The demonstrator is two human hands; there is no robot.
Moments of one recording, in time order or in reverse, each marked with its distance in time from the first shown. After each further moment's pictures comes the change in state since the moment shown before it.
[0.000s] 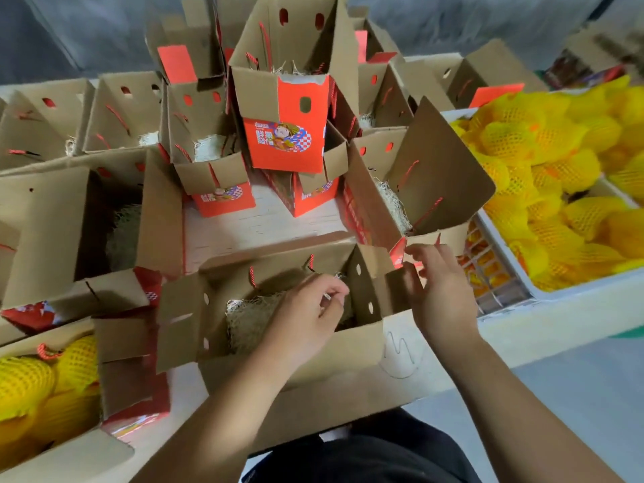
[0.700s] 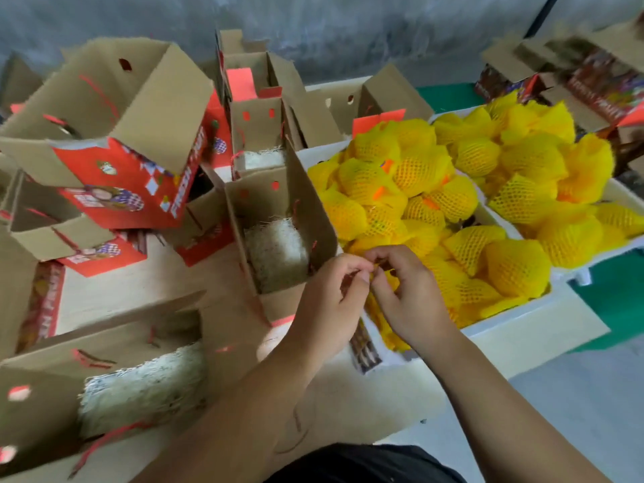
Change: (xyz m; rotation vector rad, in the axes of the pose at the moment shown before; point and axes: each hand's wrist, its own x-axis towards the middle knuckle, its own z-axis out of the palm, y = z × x) left_hand 0.155 0.176 0.203 -0.245 0.066 0.114; right_hand 0.099 0.181 -0.097 0.436 -0.013 -0.077
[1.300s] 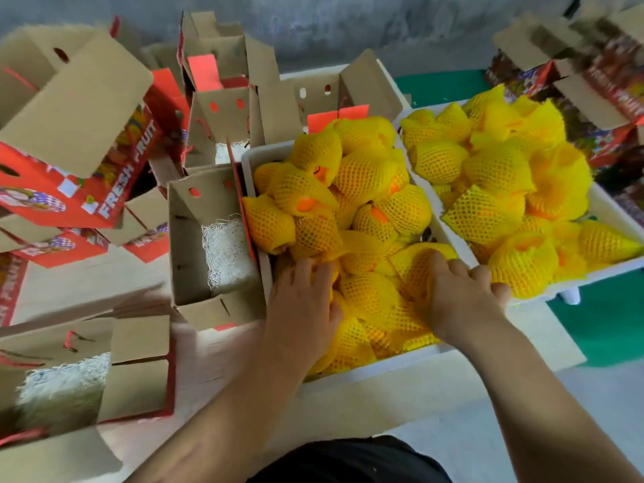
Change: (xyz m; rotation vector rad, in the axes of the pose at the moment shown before) left_hand 0.041 0.010 0.102 1.145 0.084 0.073; right_hand 0.047 0.114 -0.131 -0.896 -0.513 0.556
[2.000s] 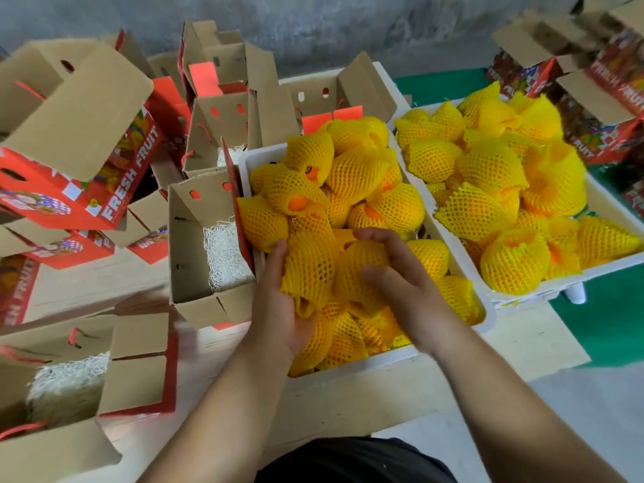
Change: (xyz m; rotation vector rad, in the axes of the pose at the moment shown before) left_hand 0.018 0.014 -0.033 -2.089 -0.079 -0.891; right_hand -0.026 -0.023 -0.008 1.579 -0.230 -0.568
